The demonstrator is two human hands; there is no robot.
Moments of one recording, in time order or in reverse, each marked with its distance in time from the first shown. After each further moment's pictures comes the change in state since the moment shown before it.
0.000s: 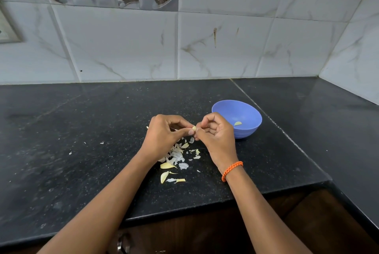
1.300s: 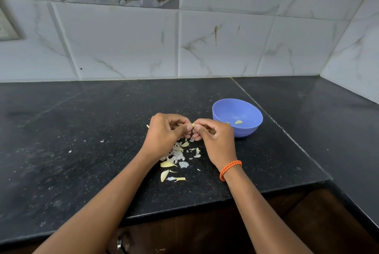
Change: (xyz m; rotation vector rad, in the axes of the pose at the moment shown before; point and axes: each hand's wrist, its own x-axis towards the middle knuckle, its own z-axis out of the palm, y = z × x) left_hand 0.000 -0.005 0.004 -0.022 0.059 -0.021; right_hand 0.004 0.012 0.001 -0.266 -0.005 -0.119
